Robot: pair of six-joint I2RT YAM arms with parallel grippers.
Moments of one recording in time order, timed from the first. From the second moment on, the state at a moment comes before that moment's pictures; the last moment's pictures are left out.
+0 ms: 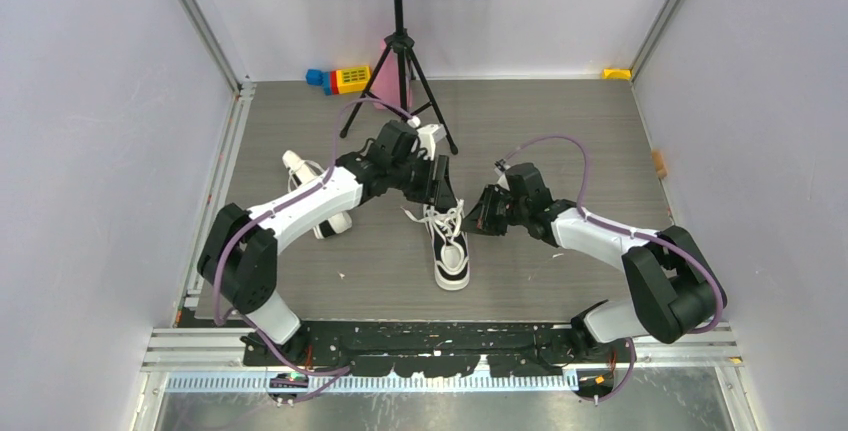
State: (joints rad) left arm -0.67 1.60 1.20 -0.34 0.41 -0.44; right arm 0.49 1.40 0.64 0.02 -0.43 0.83
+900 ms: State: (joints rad) left arm -0.73 1.73 1.28 -0.44 0.36 -0.40; right arm 0.51 1.36 0.65 0.00 -0.34 0.84
